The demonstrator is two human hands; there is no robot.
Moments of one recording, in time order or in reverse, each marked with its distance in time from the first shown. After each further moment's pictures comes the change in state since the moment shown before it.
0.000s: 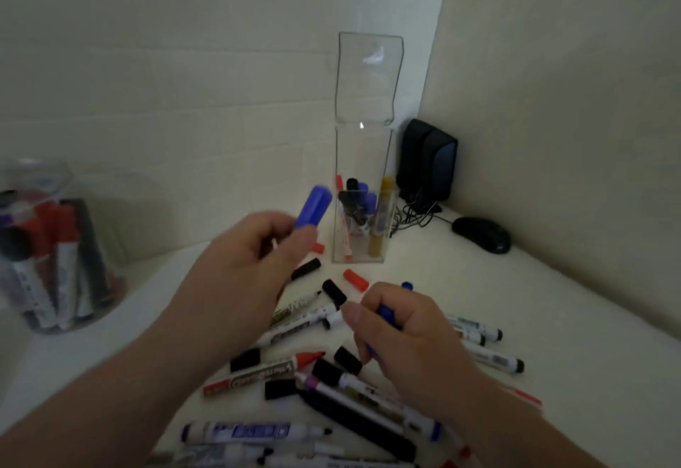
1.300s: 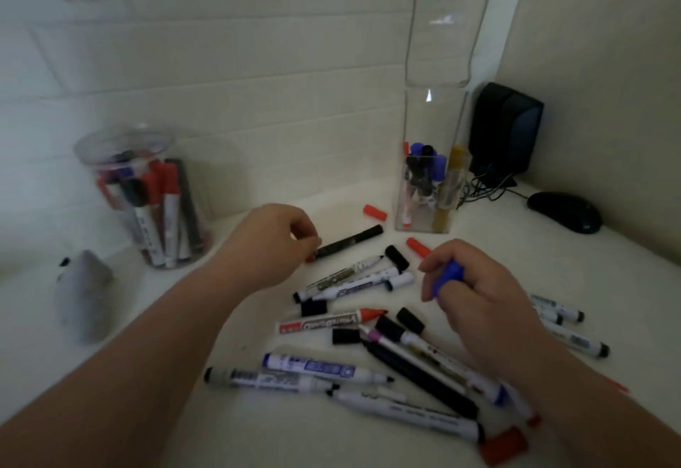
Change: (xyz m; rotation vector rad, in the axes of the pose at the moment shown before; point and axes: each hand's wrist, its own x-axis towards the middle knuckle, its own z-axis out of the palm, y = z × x) left_hand 0.034 -0.084 -0.038 0.694 -0.012 -0.104; right_hand 0.005 0.018 0.002 -0.102 0.056 -0.070
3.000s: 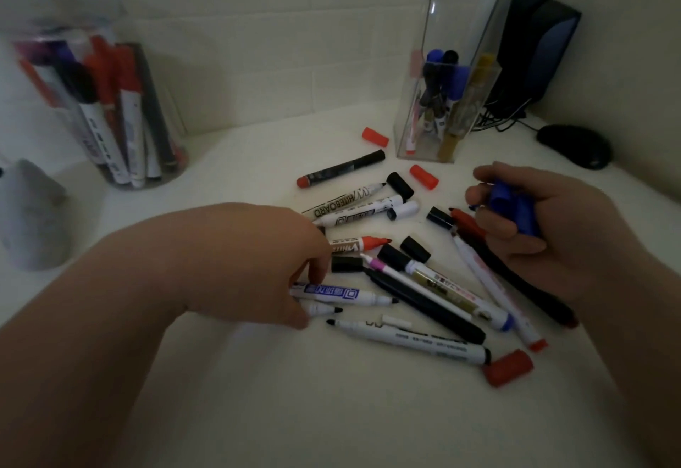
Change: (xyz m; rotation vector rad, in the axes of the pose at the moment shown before) left_hand -0.067 0.015 -0.016 0.348 -0.797 0.370; right_hand 0.019 0.009 -0.031 0.750 0.093 0.524
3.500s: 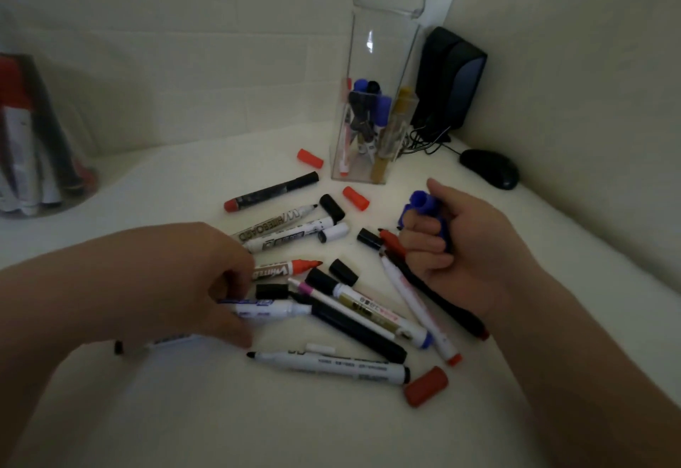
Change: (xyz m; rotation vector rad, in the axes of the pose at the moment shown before) left_hand 0.023 -0.015 0.009 0.052 0.237 -0.044; right_hand 0.002 -0.006 -0.003 0.207 -0.068 0.151
